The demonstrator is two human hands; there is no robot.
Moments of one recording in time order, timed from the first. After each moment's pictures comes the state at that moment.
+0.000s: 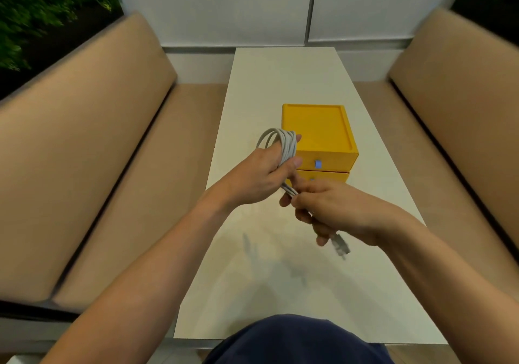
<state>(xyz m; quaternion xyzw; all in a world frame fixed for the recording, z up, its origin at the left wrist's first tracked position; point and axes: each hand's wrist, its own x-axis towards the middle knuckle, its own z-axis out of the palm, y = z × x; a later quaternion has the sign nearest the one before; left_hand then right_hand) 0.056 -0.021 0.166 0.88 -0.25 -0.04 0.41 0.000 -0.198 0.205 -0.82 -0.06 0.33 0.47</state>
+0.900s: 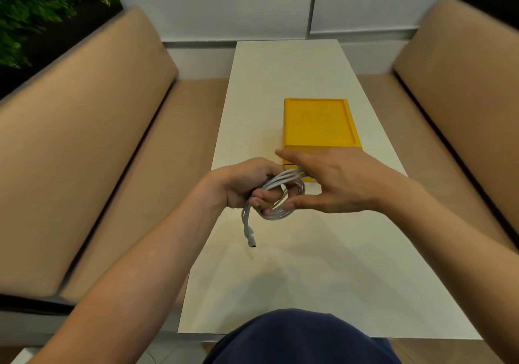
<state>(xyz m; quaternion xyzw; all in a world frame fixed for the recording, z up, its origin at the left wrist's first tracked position) 0.061 -0.007 0.165 0.66 -0.09 -0.46 0.58 0.036 -0.214 0.207 -0.94 -0.35 0.03 0.01</state>
